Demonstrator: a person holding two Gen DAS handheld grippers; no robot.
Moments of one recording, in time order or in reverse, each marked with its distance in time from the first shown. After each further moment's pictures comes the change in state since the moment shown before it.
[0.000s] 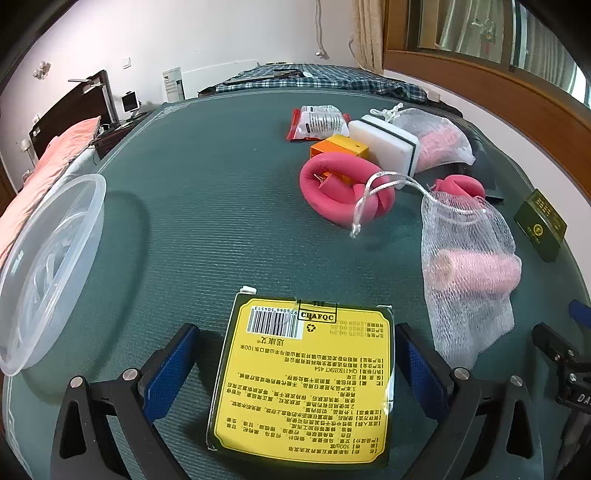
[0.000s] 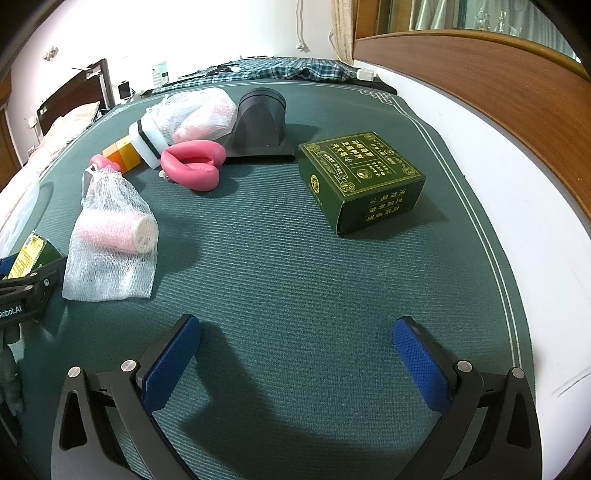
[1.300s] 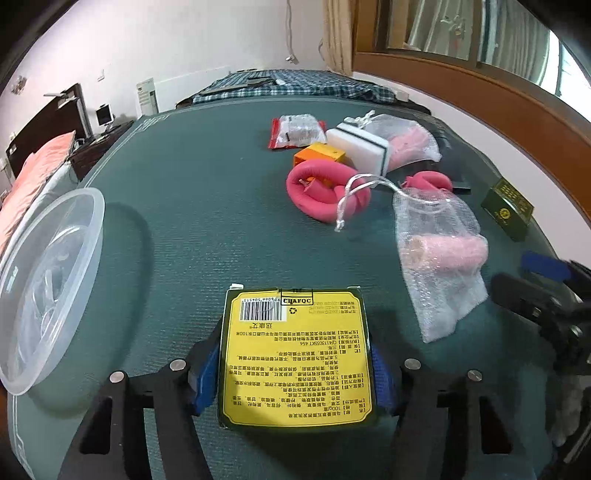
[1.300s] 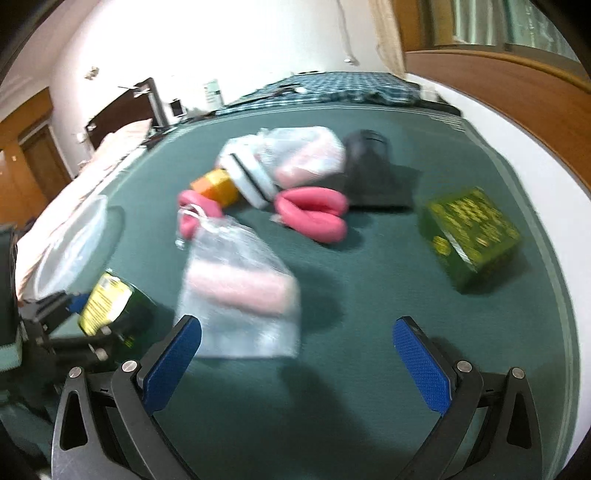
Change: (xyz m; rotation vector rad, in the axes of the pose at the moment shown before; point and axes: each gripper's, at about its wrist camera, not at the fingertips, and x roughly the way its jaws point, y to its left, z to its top) left arm -0.031 0.012 -0.009 0.086 -0.022 -0.099; right arm -0.010 0.060 0.030 -0.023 -0.053 0.260
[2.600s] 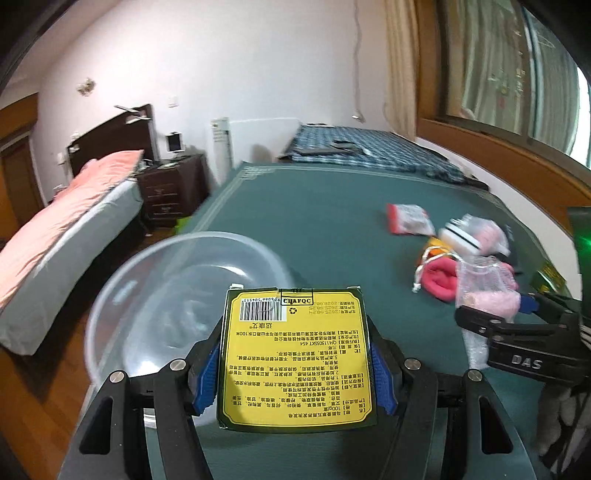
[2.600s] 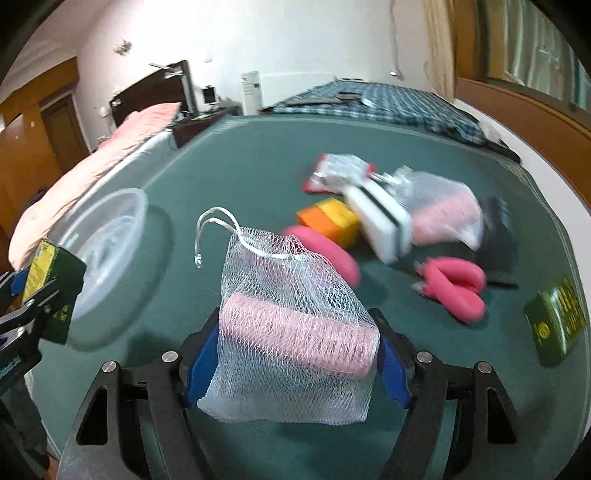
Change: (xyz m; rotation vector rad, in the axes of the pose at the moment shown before) left arm -0.070 0.111 0.004 -0.143 -0.221 0.199; right arm 0.034 0.113 0.043 -0.122 0.000 0.023
